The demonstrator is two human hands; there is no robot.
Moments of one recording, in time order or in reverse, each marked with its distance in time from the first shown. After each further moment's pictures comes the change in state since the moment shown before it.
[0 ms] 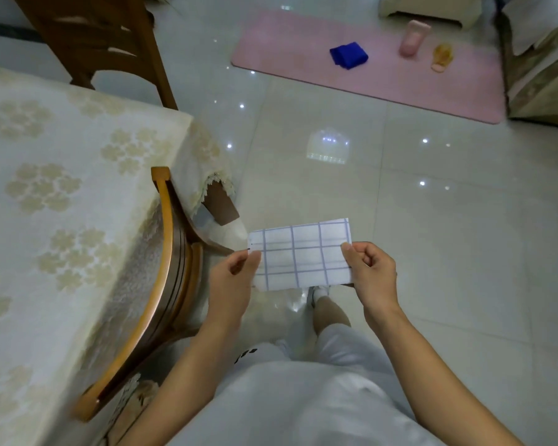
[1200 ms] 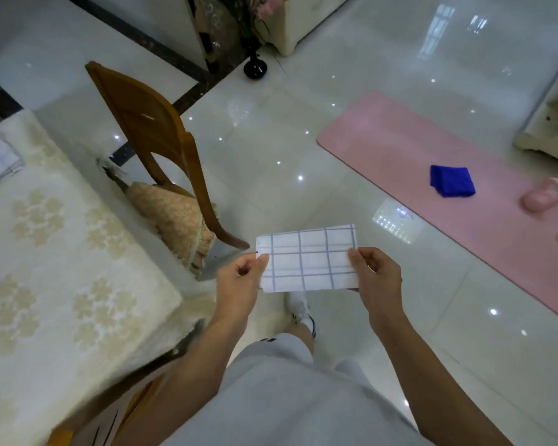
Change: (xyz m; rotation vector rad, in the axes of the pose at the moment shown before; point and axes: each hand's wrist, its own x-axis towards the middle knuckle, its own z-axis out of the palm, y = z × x) left_hand 0.450 0.267 0.108 -0.268 0.437 -0.129; right_hand 0.502 -0.306 0.208 -0.240 -0.397 -0.155
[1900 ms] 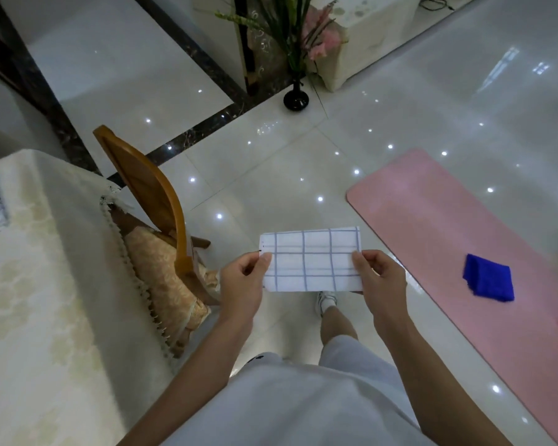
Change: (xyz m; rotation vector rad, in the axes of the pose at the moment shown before) left_hand 0.270 0.173 0.060 -0.076 0.271 -0.045; right_hand 0.296 -0.164 0.135 -0.145 -0.170 -0.095
